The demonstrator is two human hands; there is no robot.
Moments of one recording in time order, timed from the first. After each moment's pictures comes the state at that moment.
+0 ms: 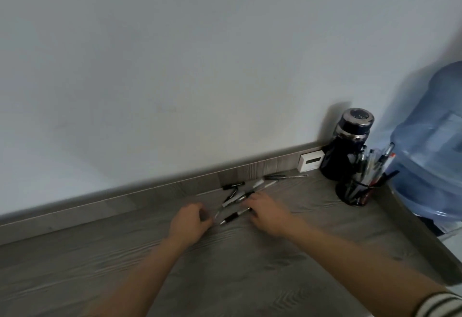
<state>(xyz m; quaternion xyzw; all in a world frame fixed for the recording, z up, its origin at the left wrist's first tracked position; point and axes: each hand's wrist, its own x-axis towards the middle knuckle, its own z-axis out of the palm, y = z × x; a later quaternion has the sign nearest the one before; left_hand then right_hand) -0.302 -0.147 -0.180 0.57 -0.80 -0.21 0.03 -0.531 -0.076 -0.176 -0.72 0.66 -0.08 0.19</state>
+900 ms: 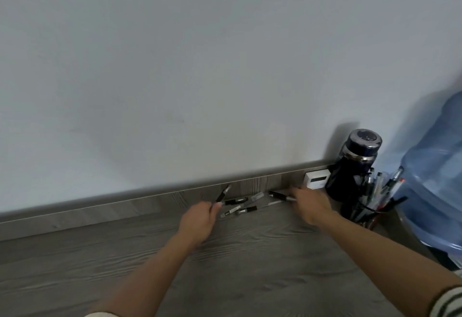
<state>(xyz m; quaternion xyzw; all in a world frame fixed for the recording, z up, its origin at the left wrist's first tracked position) -0.337 -0.154 -0.157 0.57 -0.79 -0.19 0.08 -0.639 -0.098 -0.172 -0.62 0.78 0.04 0.06</state>
